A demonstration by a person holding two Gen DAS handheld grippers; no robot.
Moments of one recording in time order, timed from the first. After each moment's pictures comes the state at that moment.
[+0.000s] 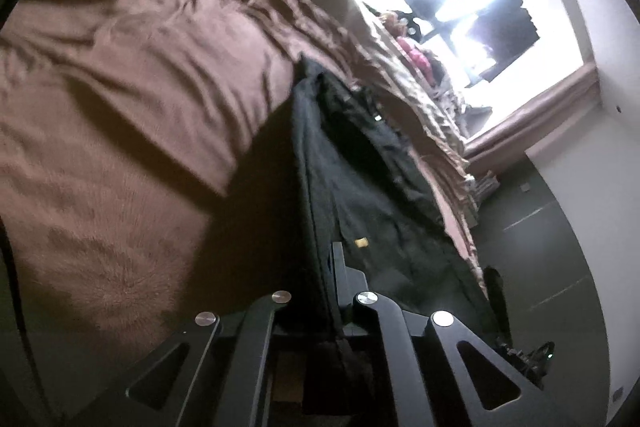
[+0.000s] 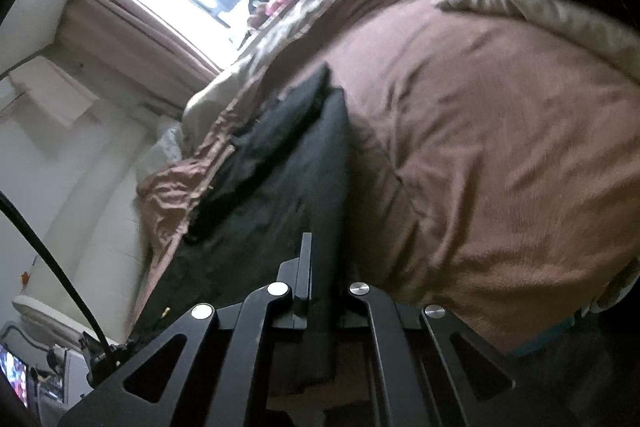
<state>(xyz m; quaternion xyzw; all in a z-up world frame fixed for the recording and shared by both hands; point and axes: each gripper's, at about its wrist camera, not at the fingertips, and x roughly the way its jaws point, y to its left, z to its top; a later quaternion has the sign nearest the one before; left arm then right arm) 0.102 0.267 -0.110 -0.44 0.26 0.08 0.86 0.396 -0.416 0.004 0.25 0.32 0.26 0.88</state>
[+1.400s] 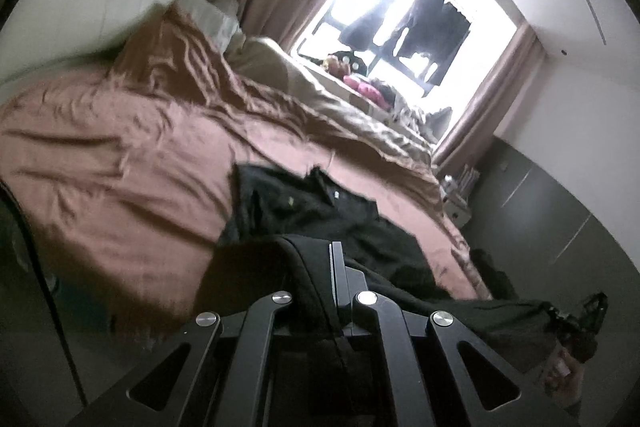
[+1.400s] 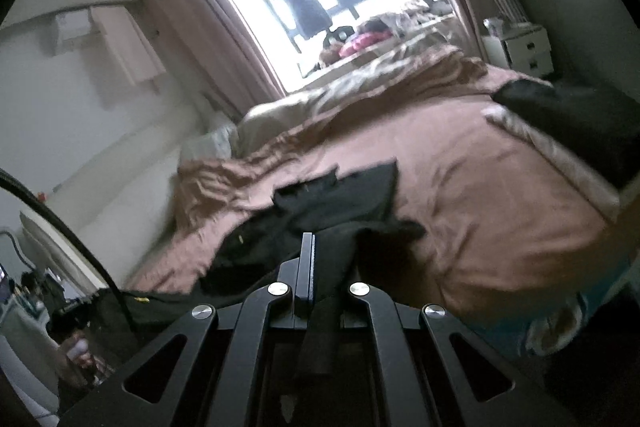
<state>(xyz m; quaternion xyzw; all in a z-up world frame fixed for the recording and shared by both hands) 0.000 0.223 0.013 -0.30 0.19 0.08 0.93 0.227 -0.467 0.109 0.14 0.21 0.31 0.92</state>
